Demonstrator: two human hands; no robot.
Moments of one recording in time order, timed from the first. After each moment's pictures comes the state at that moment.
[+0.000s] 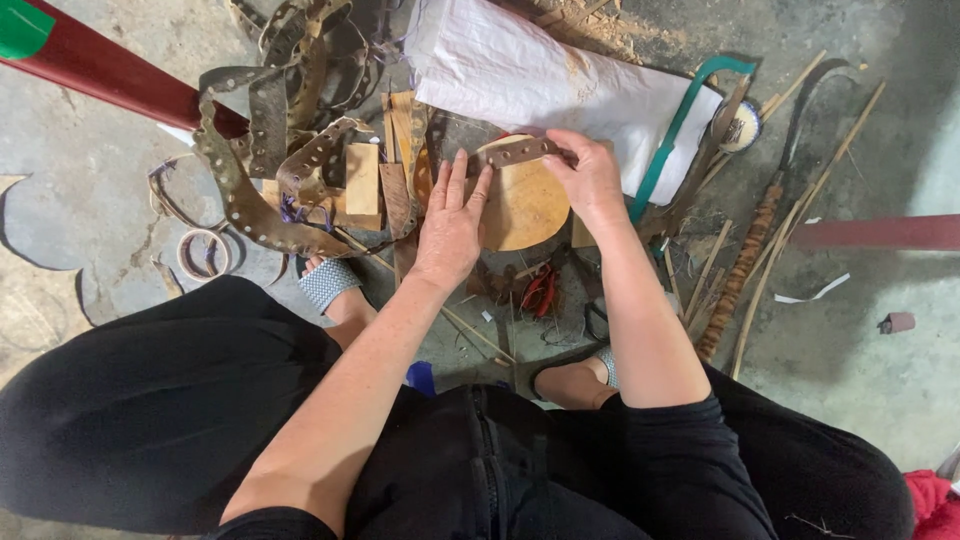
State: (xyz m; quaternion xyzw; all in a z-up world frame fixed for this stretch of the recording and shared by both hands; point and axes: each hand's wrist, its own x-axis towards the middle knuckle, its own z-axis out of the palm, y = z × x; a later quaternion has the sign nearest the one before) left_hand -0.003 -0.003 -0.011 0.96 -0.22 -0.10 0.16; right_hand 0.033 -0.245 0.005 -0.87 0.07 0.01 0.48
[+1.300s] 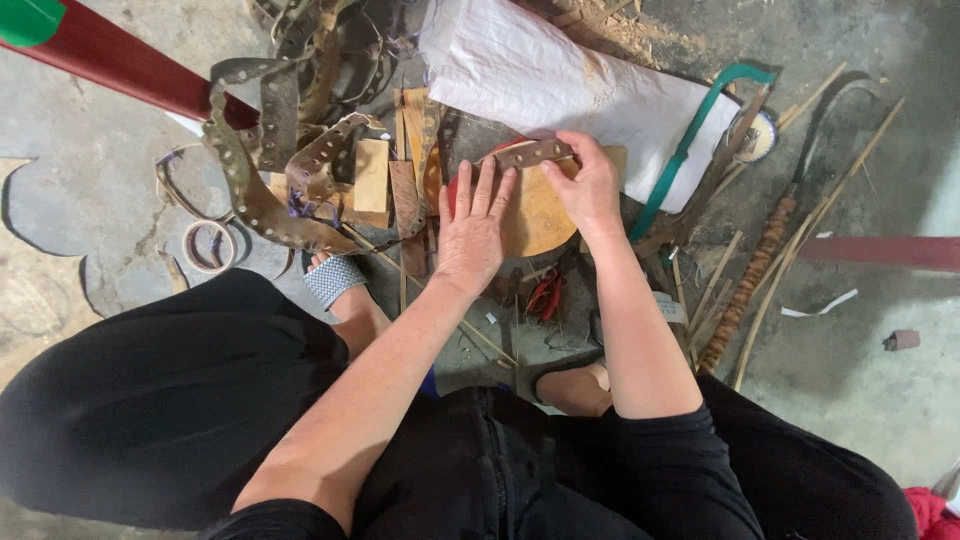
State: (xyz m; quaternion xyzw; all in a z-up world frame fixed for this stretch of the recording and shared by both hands) left_hand -0.006 -0.022 0.022 0.96 -0.20 -0.17 0.08; right_hand 0.031 -0.224 -0.013 -0.90 0.08 -0.06 0.42
